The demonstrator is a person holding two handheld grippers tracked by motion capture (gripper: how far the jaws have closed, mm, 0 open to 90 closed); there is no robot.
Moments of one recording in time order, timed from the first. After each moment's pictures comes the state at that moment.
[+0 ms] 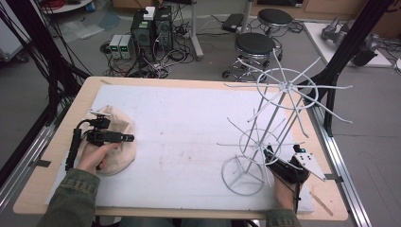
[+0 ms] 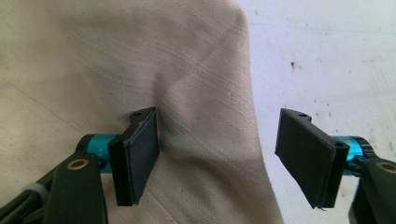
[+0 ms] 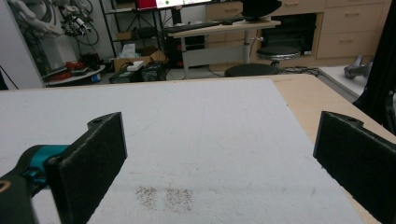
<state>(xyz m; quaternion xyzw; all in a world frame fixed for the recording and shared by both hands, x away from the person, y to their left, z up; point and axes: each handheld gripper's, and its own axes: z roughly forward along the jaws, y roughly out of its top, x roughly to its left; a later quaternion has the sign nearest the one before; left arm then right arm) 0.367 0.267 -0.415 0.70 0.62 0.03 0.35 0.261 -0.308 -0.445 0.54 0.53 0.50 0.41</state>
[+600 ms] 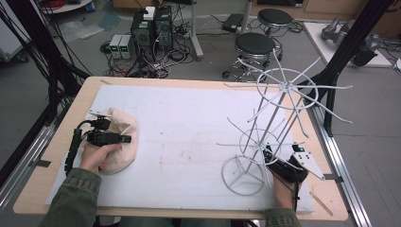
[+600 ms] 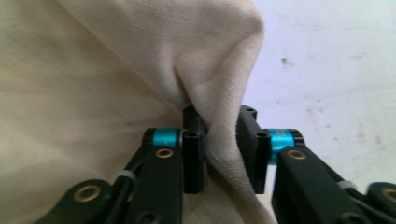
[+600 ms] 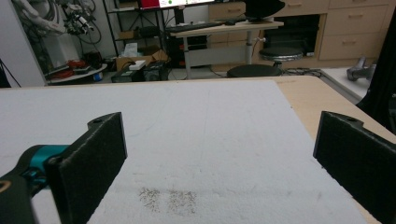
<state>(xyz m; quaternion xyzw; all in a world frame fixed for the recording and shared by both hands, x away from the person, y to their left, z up) 0.365 0.269 -0.416 0.70 0.60 0.01 0.38 0.264 -0.306 -0.444 0.54 0.53 0.50 0.41</state>
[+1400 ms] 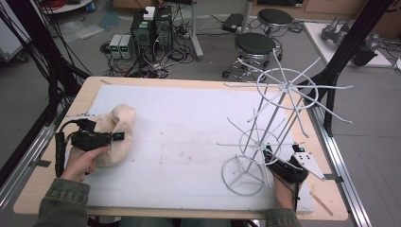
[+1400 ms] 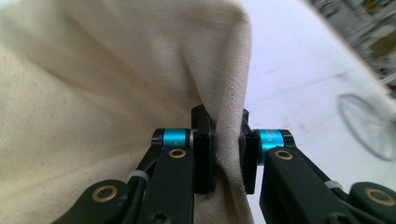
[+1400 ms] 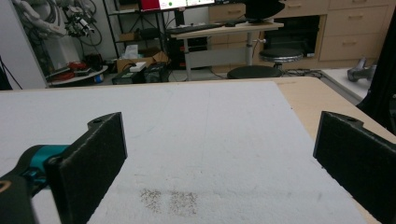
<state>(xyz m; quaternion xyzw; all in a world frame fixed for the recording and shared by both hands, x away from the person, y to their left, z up) 0.324 0.287 -0.375 0.71 0.49 0.05 0.50 0.262 -0.306 -0.443 0.54 0.53 0.51 0.41</state>
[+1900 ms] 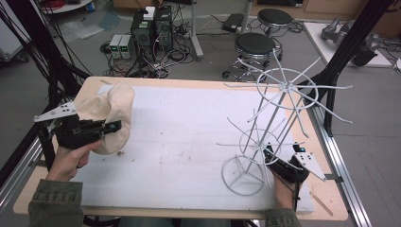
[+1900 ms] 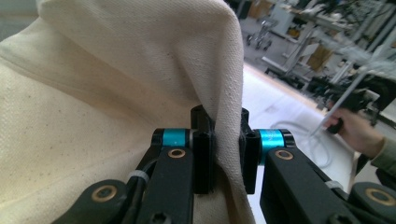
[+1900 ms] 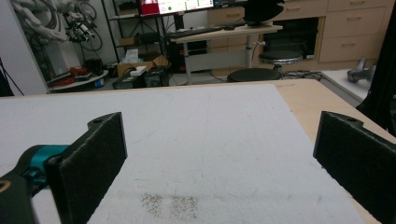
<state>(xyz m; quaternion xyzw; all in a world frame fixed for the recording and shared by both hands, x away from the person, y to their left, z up) 0.295 0.277 -0.306 0.71 0.33 0.12 0.61 0.262 -0.307 -0.442 0.54 0.52 0.51 0.41</state>
